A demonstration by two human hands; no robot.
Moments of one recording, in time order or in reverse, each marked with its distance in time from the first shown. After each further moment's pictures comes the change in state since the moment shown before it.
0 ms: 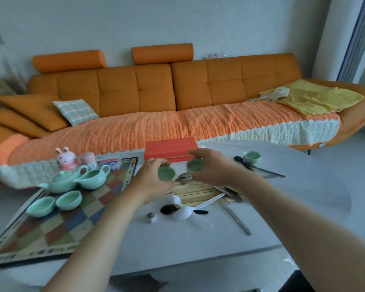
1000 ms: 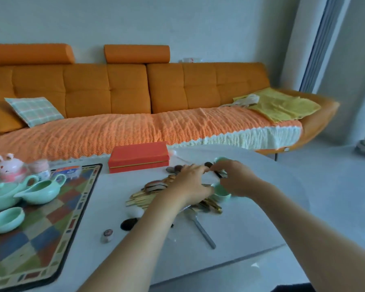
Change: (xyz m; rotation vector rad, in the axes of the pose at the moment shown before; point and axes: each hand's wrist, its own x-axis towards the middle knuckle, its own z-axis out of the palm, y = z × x) left_hand 0.049 0.106 0.109 0.088 -0.305 0.216; right_hand -0.018 0.119 -0.047 -0.286 0.059 0.256
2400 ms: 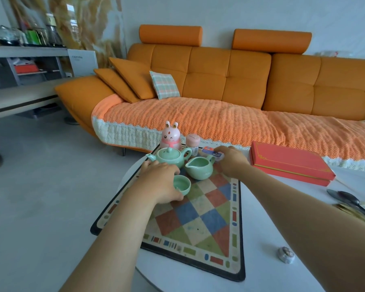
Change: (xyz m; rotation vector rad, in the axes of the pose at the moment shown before) left_hand -0.232 -0.319 -0.175 0.401 0.239 -0.581; right_hand 0.165 -0.369 0.202 -0.010 -0.135 -0.285
